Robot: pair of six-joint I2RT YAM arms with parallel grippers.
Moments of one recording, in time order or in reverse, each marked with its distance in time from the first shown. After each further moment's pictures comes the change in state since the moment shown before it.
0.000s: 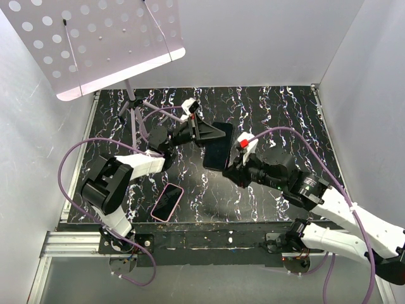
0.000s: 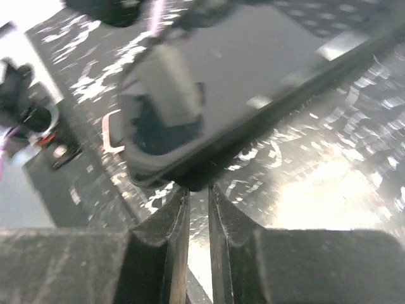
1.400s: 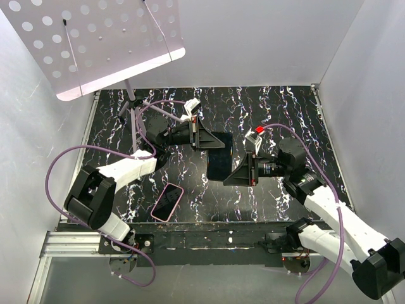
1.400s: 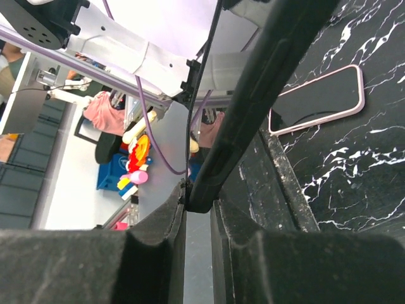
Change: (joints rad) left arm 0.021 -0.163 0.032 -0.497 0.093 0.465; right arm -0.378 0.018 -0.197 0.377 -0.796 0.621
